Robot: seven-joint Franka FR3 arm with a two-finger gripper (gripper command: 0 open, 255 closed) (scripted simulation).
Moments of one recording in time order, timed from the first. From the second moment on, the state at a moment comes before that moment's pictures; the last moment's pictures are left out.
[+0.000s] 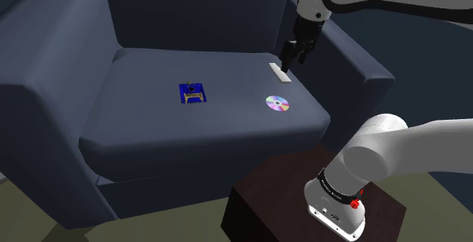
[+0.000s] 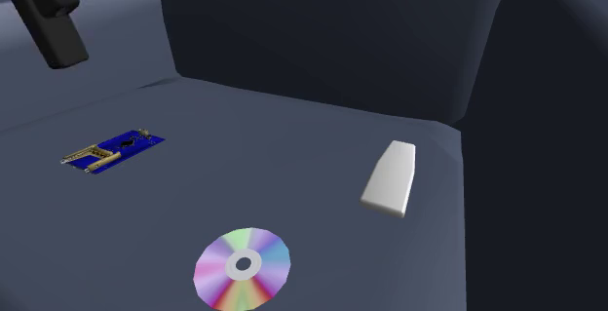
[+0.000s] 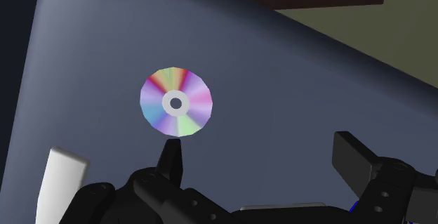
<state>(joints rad) -0.01 -0.79 0.05 -2.44 -0.05 1.68 0.04</state>
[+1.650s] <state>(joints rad) -0.18 -0.05 -0.21 -2.11 -0.05 2.08 -0.06</state>
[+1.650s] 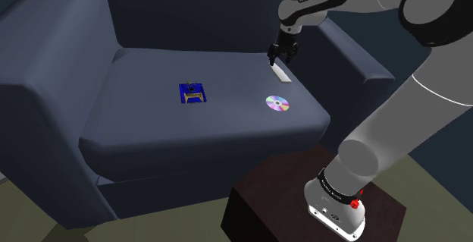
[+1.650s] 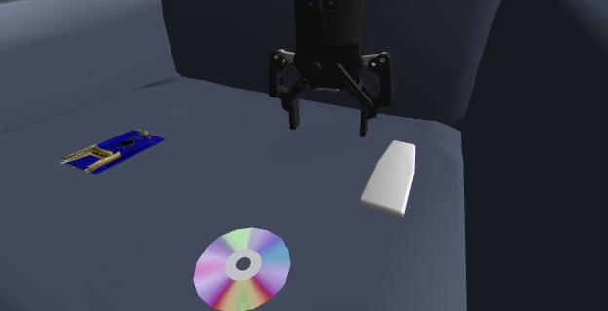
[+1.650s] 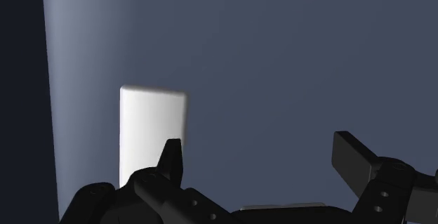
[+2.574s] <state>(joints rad) -0.31 0.39 -0.27 -1.75 0.11 2.11 -0.15</state>
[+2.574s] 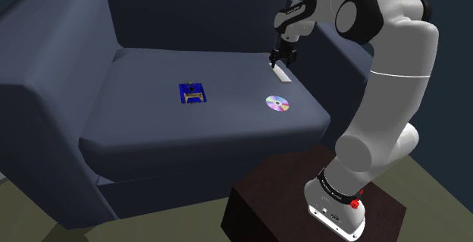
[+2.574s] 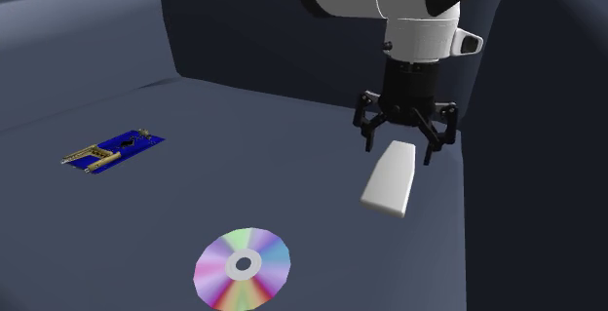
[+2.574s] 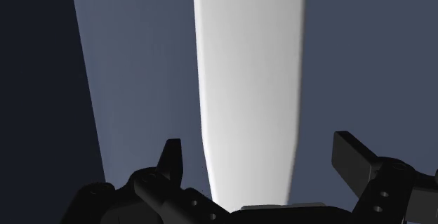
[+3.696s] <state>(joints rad) -0.31 0.42 -0.27 -1.77 0.12 2.17 -0.16</state>
